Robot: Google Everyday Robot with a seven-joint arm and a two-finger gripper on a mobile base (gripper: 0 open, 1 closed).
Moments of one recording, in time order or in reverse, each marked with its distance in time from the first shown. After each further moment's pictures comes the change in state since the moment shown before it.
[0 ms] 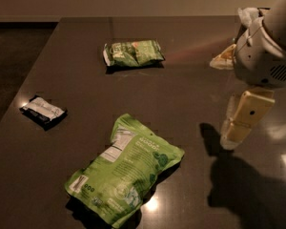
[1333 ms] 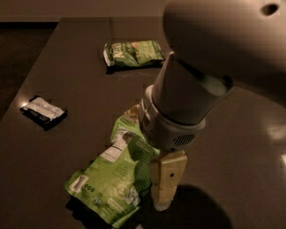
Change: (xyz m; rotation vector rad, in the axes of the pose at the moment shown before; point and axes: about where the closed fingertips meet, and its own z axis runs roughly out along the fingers) arm -0.109 0.098 0.093 -0.171 -0.062 -0.395
